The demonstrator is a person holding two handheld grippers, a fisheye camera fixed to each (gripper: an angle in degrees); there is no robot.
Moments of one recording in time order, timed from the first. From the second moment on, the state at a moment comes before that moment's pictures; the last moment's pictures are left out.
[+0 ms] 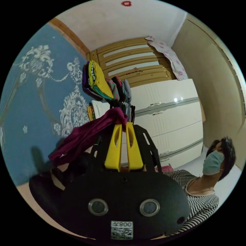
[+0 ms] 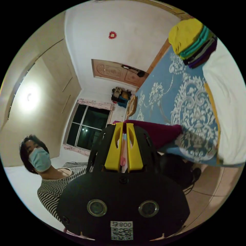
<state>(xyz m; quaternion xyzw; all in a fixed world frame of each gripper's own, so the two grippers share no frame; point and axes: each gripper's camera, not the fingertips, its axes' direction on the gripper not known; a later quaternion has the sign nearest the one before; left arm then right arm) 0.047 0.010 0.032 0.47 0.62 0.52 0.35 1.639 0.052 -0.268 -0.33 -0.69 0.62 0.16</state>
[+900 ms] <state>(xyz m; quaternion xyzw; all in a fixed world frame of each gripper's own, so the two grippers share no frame) 0.522 -0.404 0.017 0.35 0.45 0.62 0.53 1.861 0.211 -0.211 -0.56 -0.49 0.62 0.23</state>
